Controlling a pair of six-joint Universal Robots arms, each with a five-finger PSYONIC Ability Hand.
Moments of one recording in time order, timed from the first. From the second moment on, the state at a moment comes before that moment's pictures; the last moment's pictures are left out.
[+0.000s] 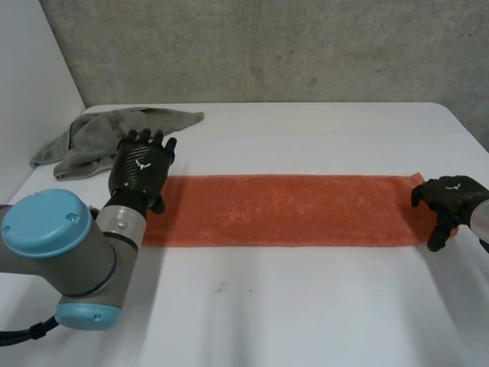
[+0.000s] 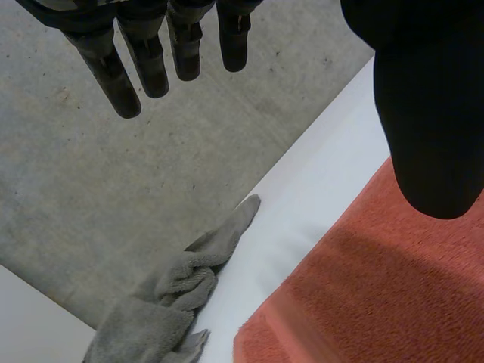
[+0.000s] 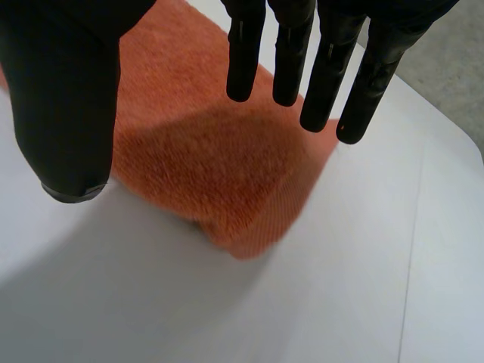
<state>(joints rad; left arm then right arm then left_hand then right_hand) 4.27 -1.99 -1.78 3.80 -1.66 3.65 1.50 -1.09 1.55 0.09 1.26 2.52 0.19 0.20 0.21 0.20 0.05 0.37 0.43 0.43 0.44 0.25</state>
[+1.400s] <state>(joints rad) 4.27 -1.94 -1.79 3.80 -1.67 3.64 2.30 -0.92 1.24 -0.12 1.13 2.36 0.19 0.20 0.21 0.20 0.05 0.96 1.14 1.15 1.15 0.95</state>
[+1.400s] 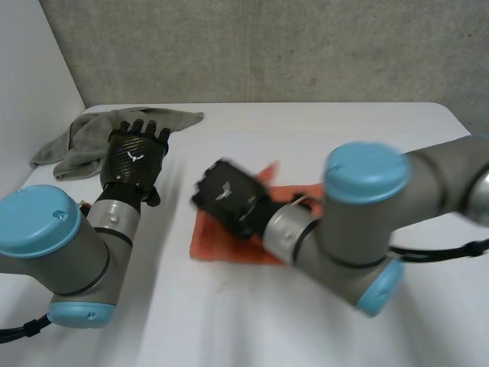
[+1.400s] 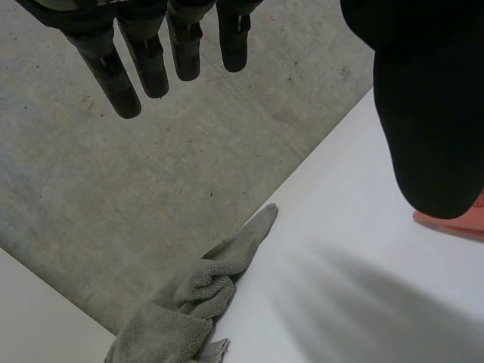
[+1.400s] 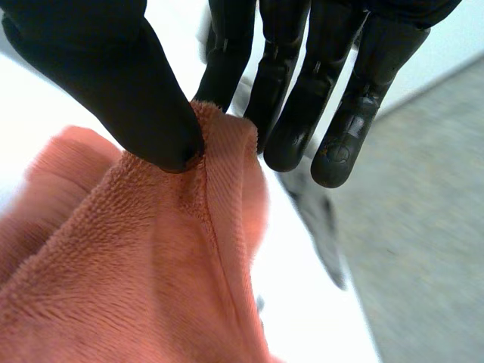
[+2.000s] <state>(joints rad) 4.26 -1.96 -1.79 3.80 -1.66 3.64 1.80 -1.09 1.64 0.01 1.32 2.66 0.19 0.20 0.21 0.20 0.05 0.82 0.95 0.92 0.92 0.71</state>
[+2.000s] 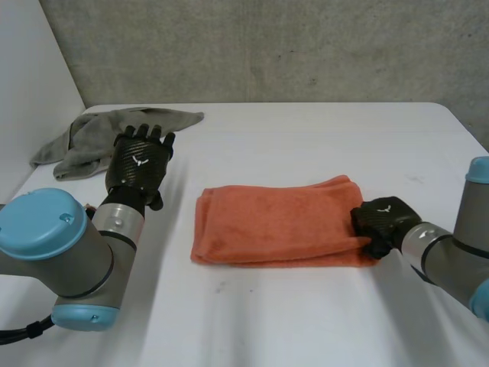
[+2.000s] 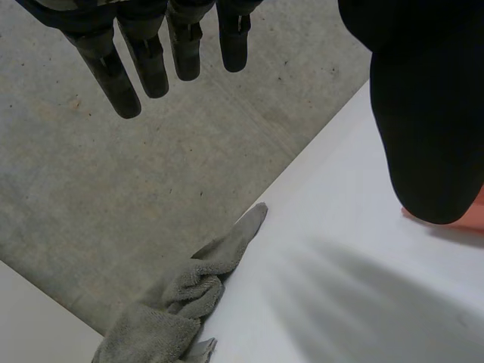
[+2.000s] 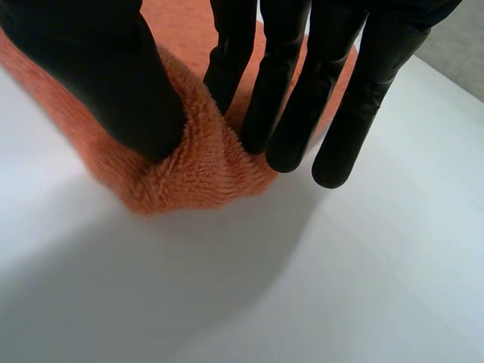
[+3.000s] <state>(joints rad) 4.06 -2.22 -1.35 3.22 -1.57 3.28 2.09 -0.84 1.18 0.16 1.39 2.94 0.19 0.20 0.21 0.20 0.05 0.20 0.22 0.22 0.24 0.07</state>
